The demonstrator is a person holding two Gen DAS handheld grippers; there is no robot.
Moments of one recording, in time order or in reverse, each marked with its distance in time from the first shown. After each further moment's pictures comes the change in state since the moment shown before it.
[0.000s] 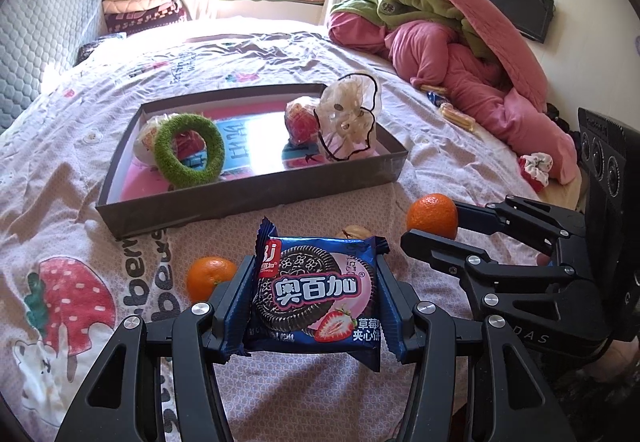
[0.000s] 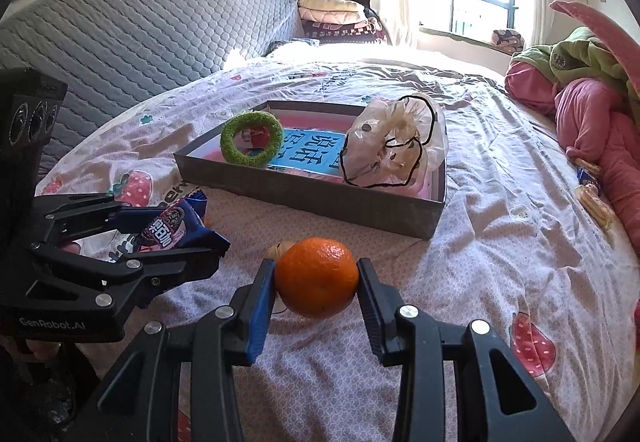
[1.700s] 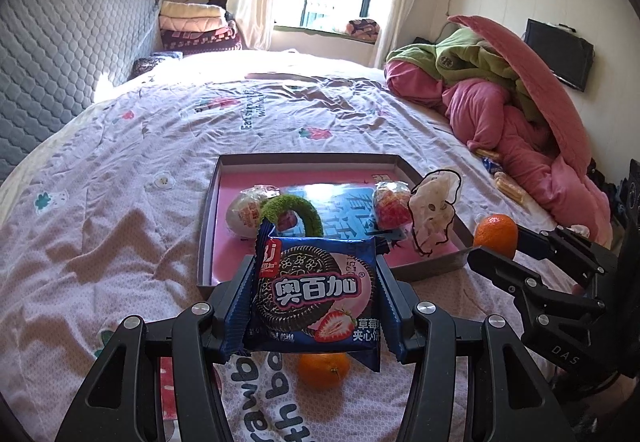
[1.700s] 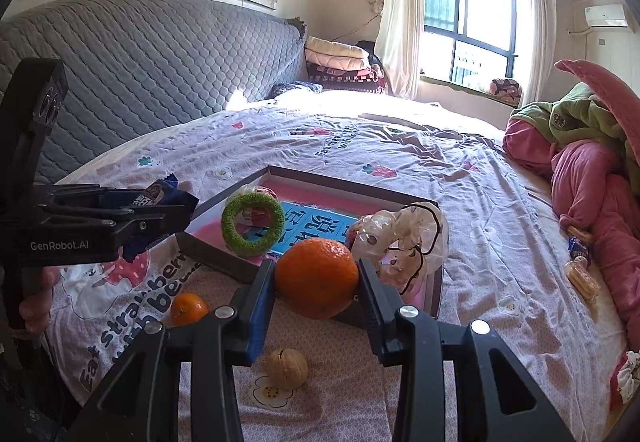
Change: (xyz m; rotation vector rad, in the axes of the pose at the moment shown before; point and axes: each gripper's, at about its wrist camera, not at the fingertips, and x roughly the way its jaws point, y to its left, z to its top) left arm -0.027 0.062 0.054 -0.106 -0.129 0.143; right arm -0.002 0.018 0.060 -0.078 -0.158 -0.049
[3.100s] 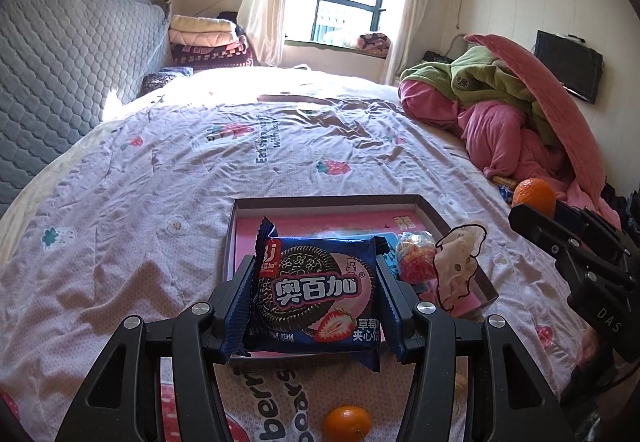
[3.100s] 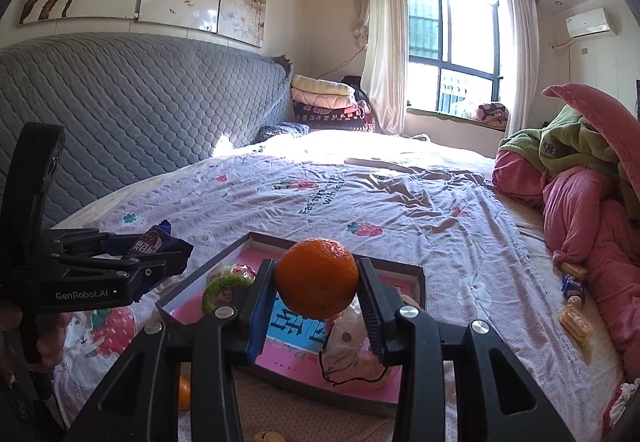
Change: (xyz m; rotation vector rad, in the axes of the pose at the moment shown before) left arm 0.013 0.018 0.052 -0.008 -0.056 0.036; right arm 0.004 -0.022 0.057 0.040 -0.145 -0.030
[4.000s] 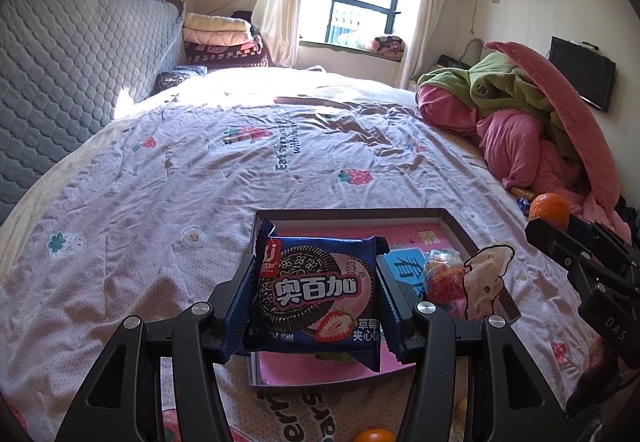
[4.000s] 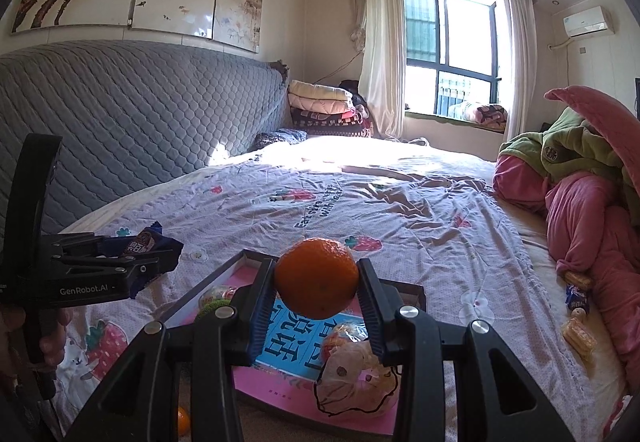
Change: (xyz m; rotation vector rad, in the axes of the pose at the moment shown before) left arm 0.020 0.021 0.014 -0.024 0.004 0.042; right arm 0.022 -0.002 0.011 0.009 0.008 0.001
